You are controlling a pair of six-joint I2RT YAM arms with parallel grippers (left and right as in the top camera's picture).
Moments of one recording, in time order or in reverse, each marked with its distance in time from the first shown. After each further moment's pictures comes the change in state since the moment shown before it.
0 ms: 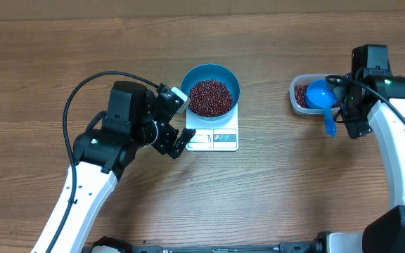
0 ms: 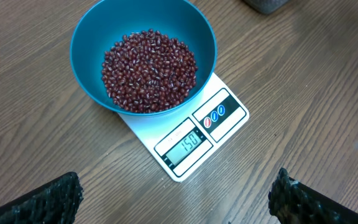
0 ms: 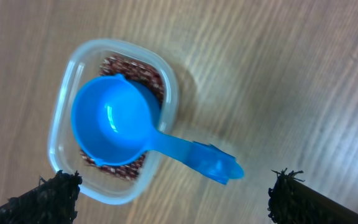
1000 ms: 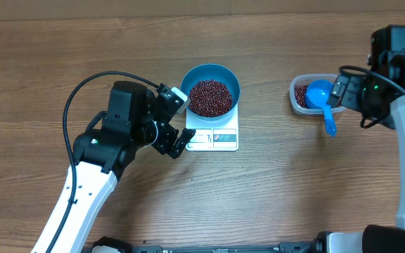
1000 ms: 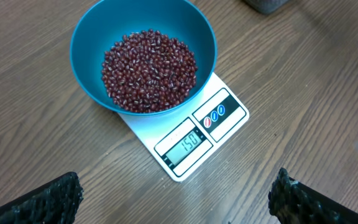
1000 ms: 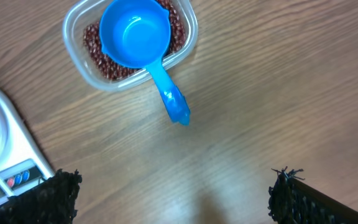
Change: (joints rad) left arm 0.000 0.000 0.000 0.000 0.000 0.000; right arm 0.000 0.001 0.399 -0.456 -0.085 -0.784
